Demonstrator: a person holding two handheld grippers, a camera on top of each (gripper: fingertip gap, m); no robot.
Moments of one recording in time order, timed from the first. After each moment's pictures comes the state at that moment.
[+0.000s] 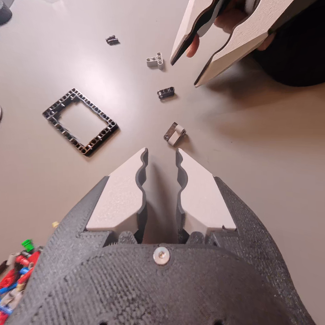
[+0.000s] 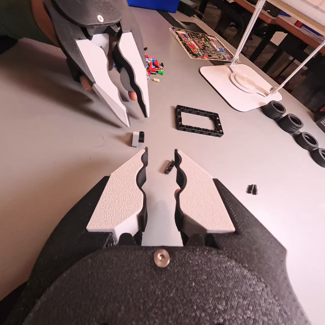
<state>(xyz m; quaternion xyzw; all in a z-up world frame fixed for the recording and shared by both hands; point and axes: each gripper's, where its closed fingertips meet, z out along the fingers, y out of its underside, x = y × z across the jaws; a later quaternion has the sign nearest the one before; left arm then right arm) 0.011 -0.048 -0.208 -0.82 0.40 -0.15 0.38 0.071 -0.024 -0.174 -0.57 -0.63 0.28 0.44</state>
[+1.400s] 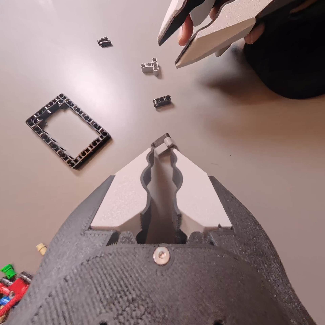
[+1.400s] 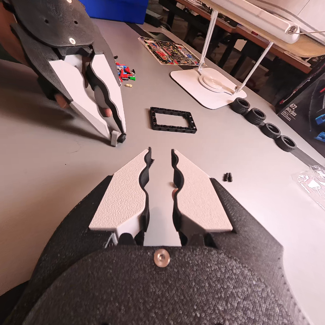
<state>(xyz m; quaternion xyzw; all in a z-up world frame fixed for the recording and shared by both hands) 0.029 -0.042 -0.213 -0.82 0.40 -0.18 0.37 0.083 0.003 -0.162 -0.60 -0.58 0.26 0.49</state>
